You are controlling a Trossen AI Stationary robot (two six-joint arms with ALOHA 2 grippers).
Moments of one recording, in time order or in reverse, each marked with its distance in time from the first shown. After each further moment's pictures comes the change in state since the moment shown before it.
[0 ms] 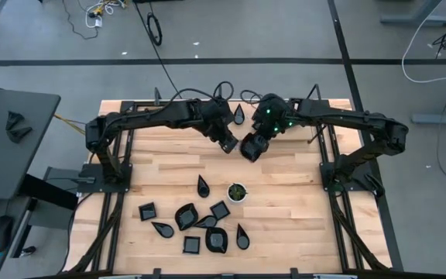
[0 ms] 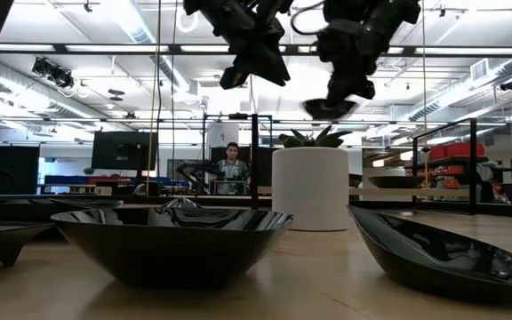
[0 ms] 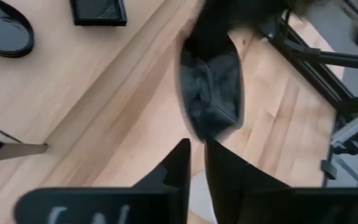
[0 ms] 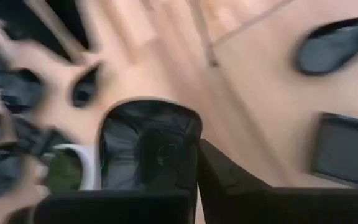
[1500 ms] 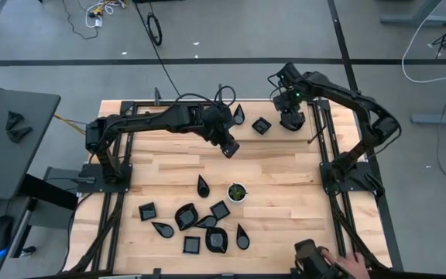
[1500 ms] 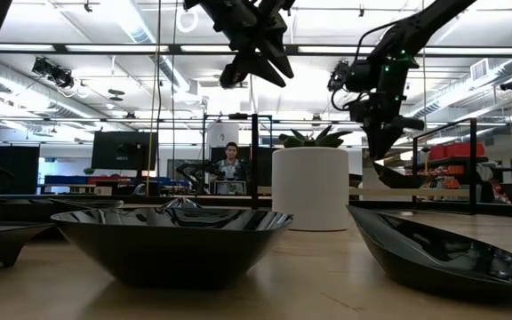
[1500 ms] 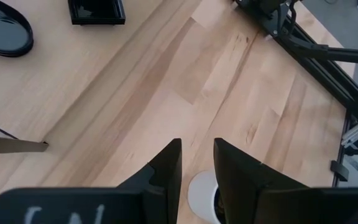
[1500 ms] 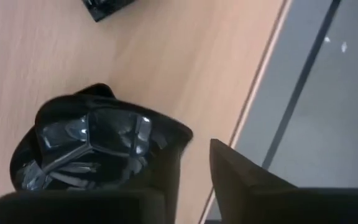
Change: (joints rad) left arm -0.046 0.000 0.000 0.000 -0.069 -0.011; right arm -0.542 0.158 0.001 -0.117 0.212 -1.440
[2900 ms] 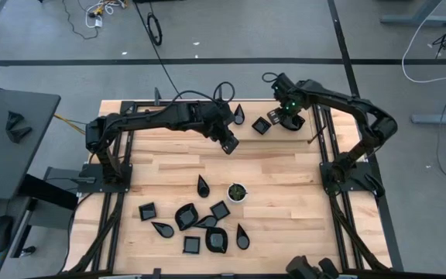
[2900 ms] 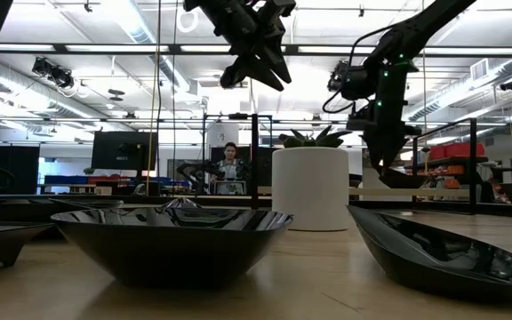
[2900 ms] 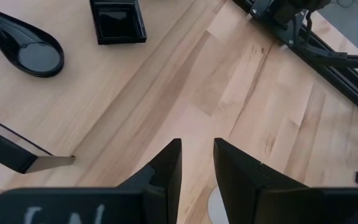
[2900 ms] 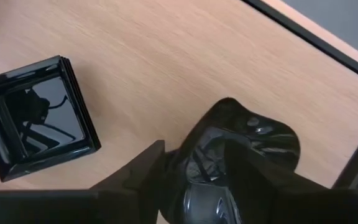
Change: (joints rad) left arm 0.025 0.000 0.000 0.009 -0.049 0.053; right arm 0.091 0.000 -0.077 -0.001 0.046 1.461
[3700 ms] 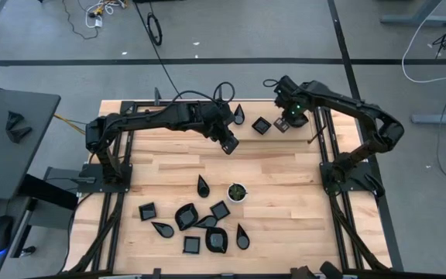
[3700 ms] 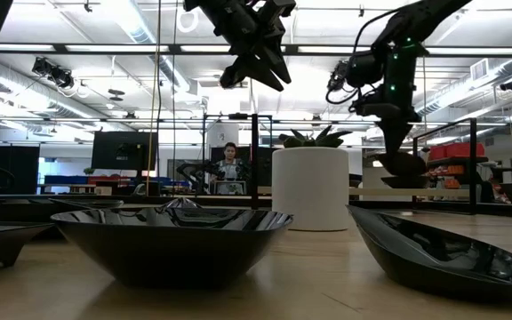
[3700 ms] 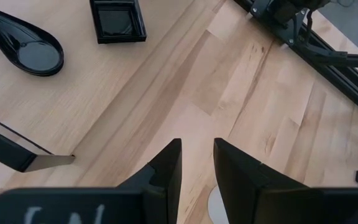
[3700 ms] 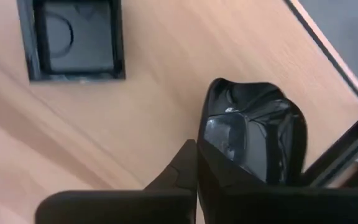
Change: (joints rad) left arm 0.000 0.000 0.000 -0.003 0.001 0.000; right arm 0.042 -0.093 0.000 -0.128 0.002 -0.243
